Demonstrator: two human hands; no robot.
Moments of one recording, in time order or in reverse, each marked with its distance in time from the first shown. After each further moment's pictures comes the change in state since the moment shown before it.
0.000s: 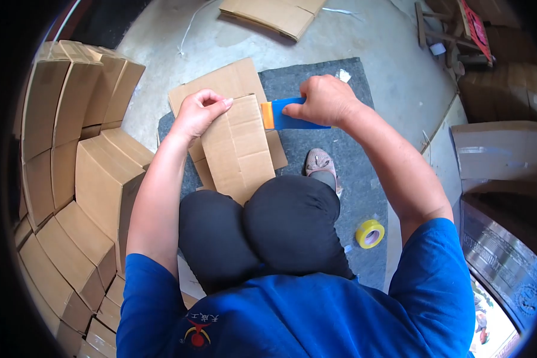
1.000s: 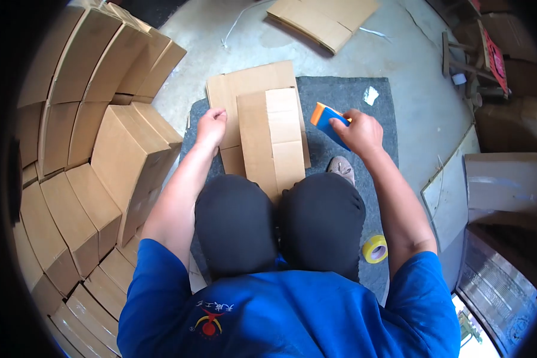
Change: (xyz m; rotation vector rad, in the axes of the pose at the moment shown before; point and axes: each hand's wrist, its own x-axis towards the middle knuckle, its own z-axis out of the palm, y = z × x) left_hand -0.043 -0.096 -0.026 0.116 0.453 -0.204; right_hand -0.020 0.019 0.091 0.165 0.394 0.189
